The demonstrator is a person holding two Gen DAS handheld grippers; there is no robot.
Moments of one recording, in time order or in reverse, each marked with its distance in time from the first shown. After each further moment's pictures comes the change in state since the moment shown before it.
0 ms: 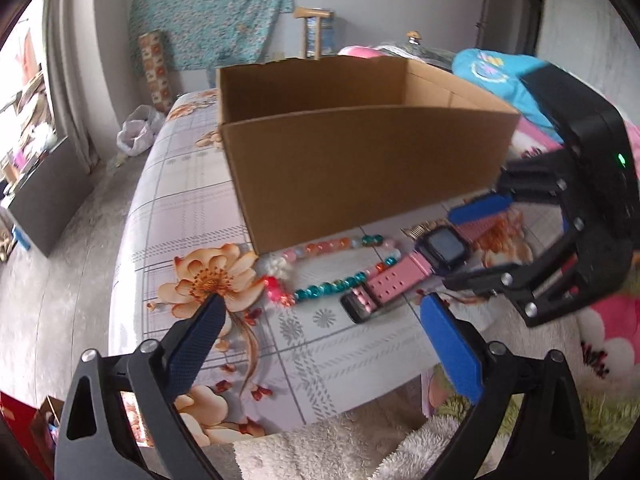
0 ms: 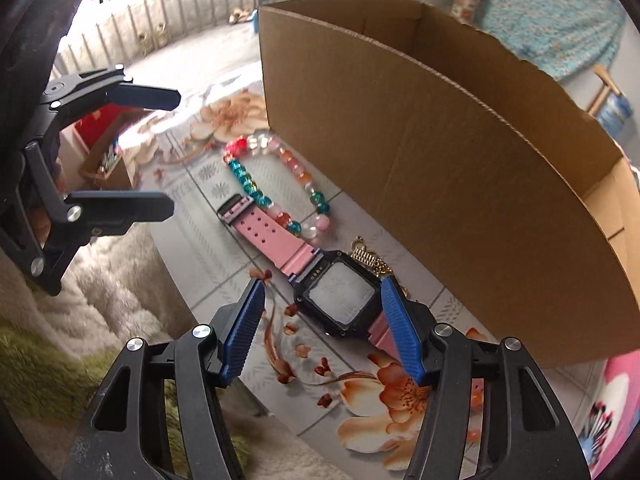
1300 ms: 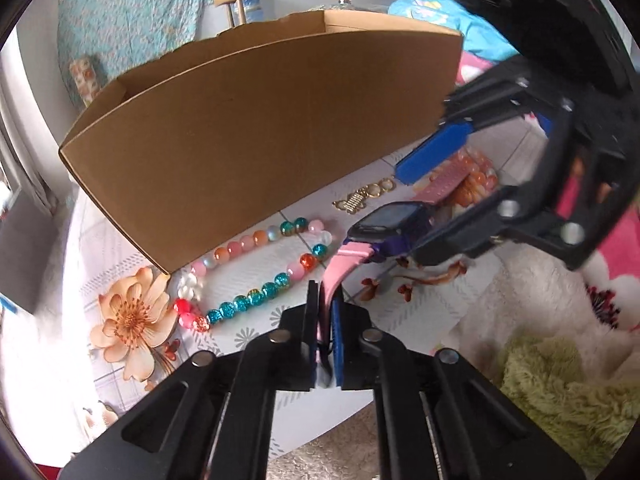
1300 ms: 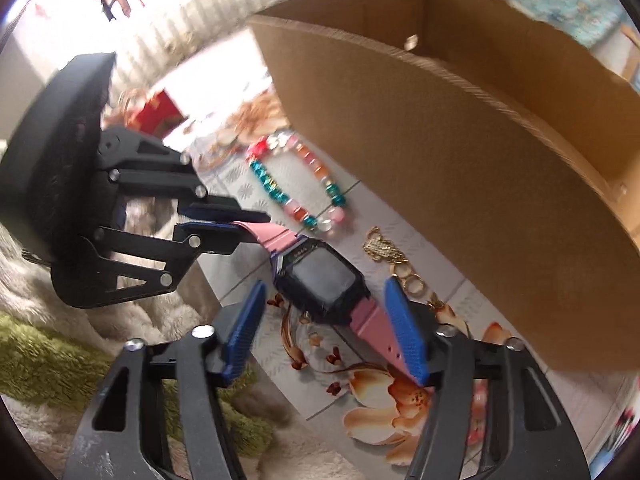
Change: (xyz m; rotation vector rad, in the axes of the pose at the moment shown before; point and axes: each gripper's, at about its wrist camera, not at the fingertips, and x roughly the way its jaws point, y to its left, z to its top) left arm 0.061 -0.060 0.017 0.194 0.092 -0.101; right arm 0.004 -0.051 0.019 0.112 0.017 0.219
